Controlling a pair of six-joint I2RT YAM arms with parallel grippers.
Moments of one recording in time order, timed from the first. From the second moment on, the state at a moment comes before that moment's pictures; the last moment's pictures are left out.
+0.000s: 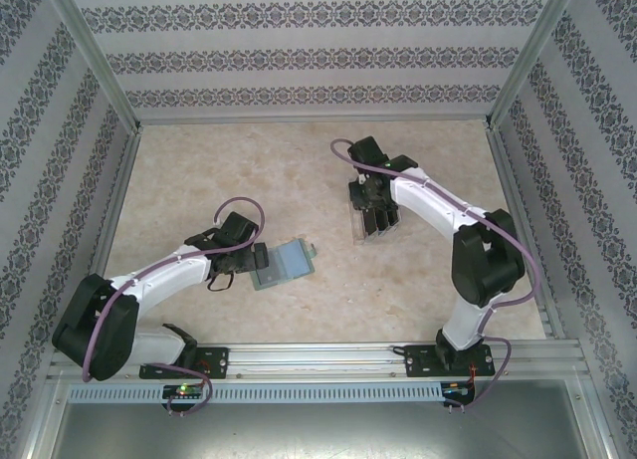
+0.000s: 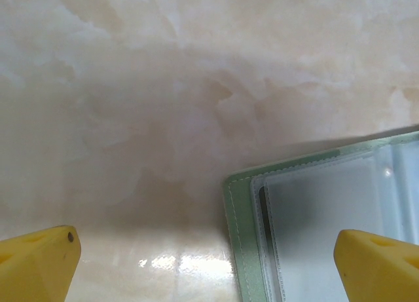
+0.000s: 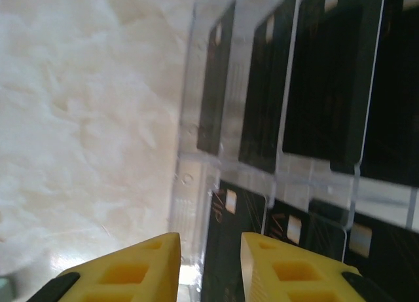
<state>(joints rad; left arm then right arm) -0.49 1.31 0.65 -0.52 -0.16 -0.67 0.47 1.76 1.38 -0.80 0.12 0.30</state>
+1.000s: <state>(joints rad) -0.49 1.31 0.65 -0.51 -0.18 -0.67 0.49 1.72 1.25 -0.79 0.14 0.31</state>
